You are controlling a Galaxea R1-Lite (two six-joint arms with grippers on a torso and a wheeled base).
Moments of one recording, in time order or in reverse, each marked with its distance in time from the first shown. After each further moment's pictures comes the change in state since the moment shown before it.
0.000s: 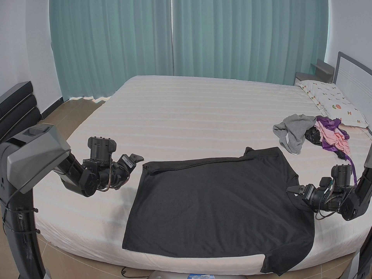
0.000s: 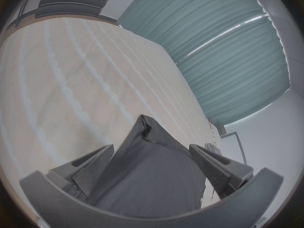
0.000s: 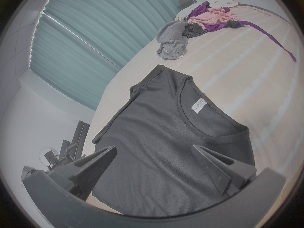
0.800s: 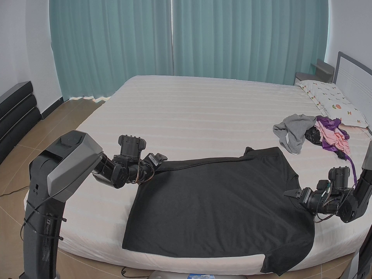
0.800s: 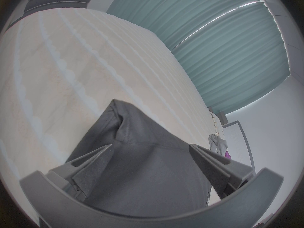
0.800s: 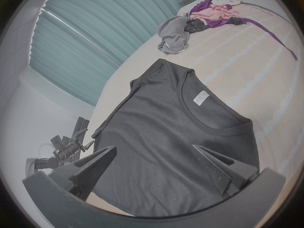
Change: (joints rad) left arm -0.093 0.255 -0.435 0.204 0.010 0.033; right arm 0.030 0.012 0.016 -0.001 -0.002 -0.009
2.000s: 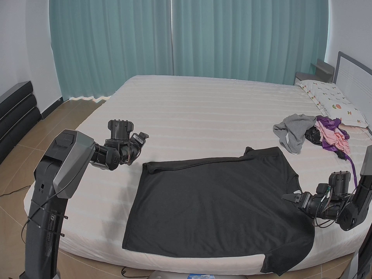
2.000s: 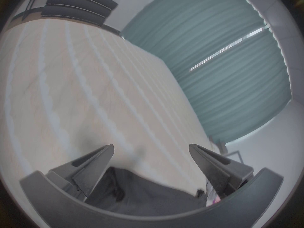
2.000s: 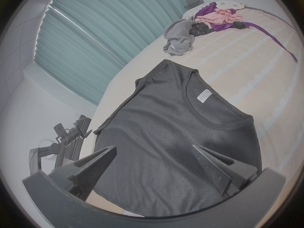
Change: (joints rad) left arm 0.106 0.117 -0.360 0.116 0.115 -0.091; right arm 0.037 0.005 0.100 -0.152 -0.022 -0.005
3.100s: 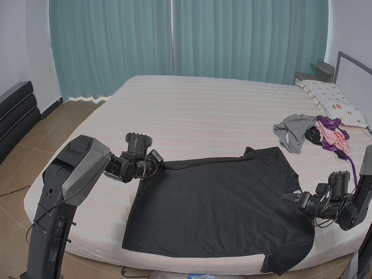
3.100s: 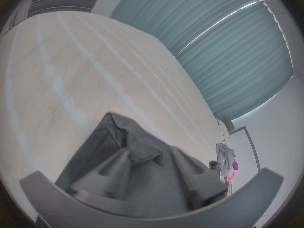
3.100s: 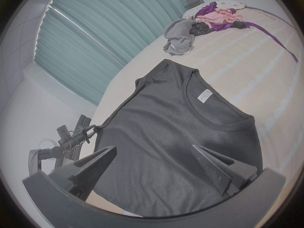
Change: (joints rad) left arm -0.106 0.005 0.112 0.011 -0.025 0.086; right arm 0.001 0.009 -0.007 -0.001 0.001 0.000
